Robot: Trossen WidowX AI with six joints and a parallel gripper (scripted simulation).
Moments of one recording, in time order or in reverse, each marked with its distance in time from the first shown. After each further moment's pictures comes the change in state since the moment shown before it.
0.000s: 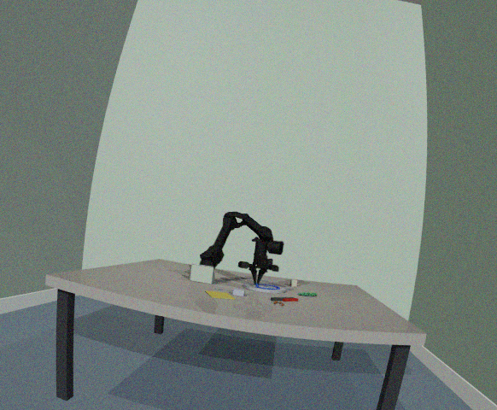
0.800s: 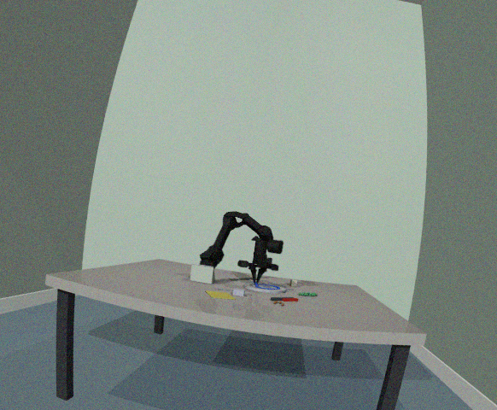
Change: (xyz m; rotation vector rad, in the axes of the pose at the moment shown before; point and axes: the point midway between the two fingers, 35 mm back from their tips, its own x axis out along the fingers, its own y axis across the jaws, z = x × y) arm -0.004 -0.003 -0.001 0.013 0.007 -0.003
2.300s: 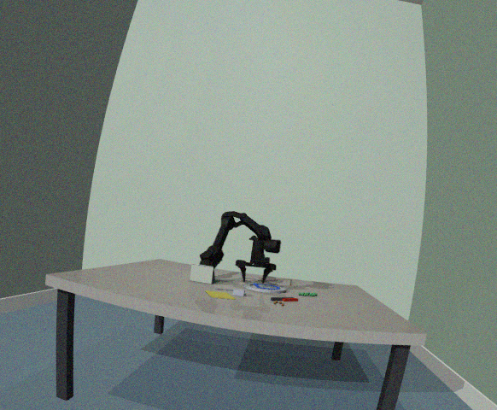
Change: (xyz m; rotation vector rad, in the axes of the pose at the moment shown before) arm -0.001 -0.010 -0.005 0.000 0.002 0.002
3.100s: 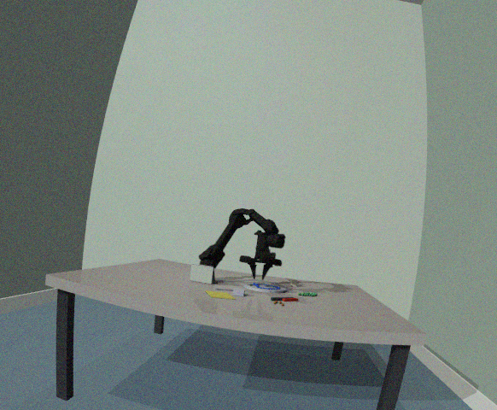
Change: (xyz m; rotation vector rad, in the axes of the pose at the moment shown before) arm -0.028 0.003 0.067 -0.023 -0.006 0.004
